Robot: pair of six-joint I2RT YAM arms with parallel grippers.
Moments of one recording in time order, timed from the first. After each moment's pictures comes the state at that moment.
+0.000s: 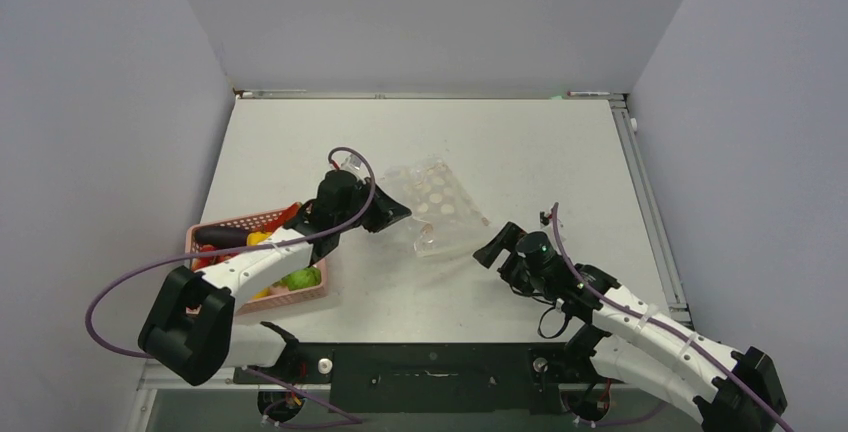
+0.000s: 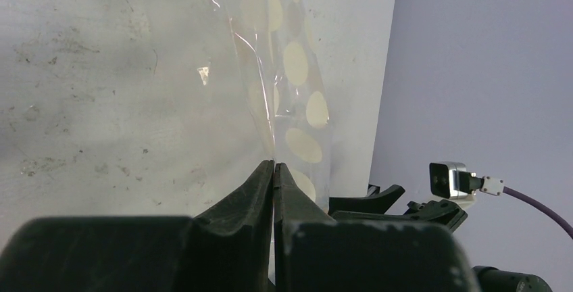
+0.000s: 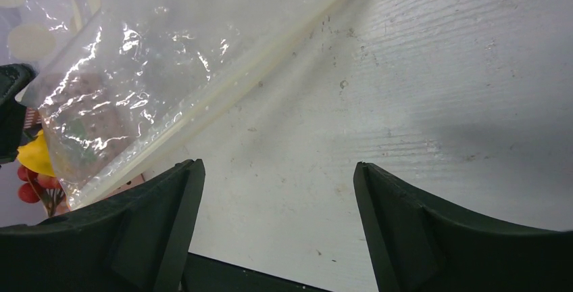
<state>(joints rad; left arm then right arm) -0.53 1.32 0.70 0.11 0.23 -1.10 0.75 0.81 0.46 -0.43 0.19 1.16</state>
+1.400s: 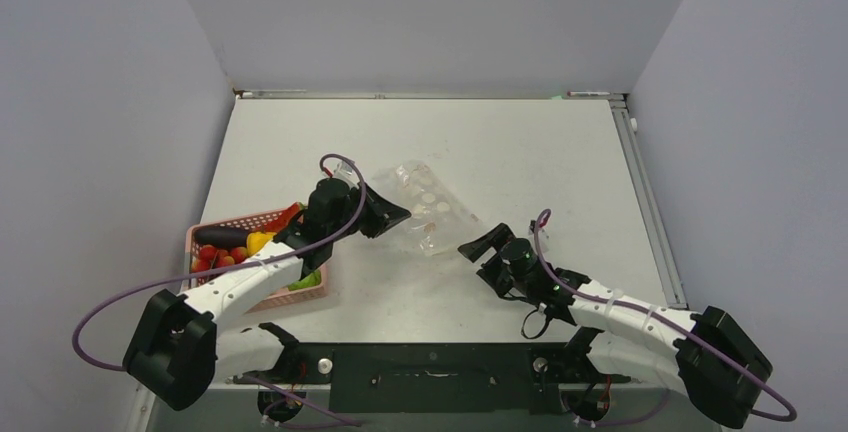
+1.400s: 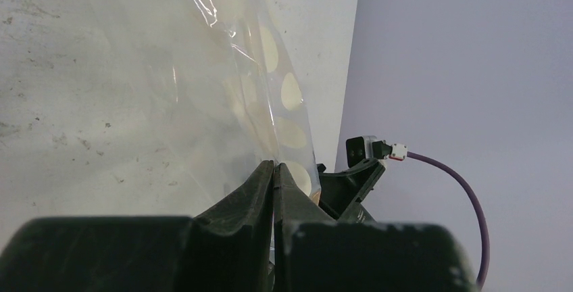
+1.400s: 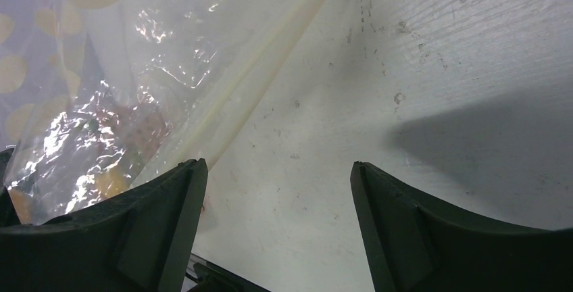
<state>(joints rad) -0.56 1.19 0.64 0.11 0.21 -1.21 0.81 0.99 0.32 0.00 0.21 1.43</state>
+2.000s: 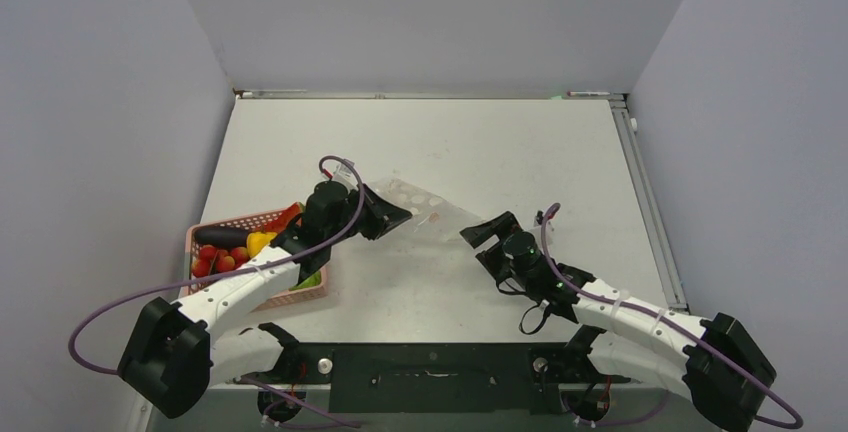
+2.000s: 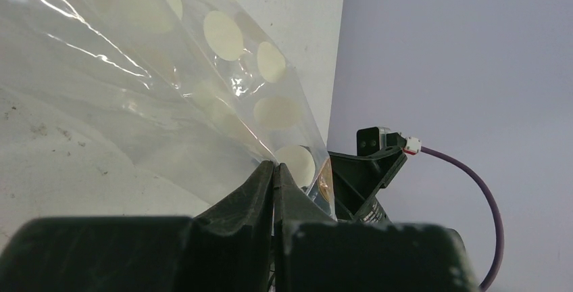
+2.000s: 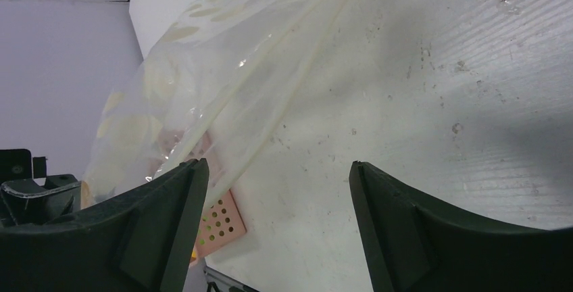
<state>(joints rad) -0.58 1.14 0.62 0.12 0.21 -1.24 0.81 0.97 0.37 0.01 0.30 1.46</state>
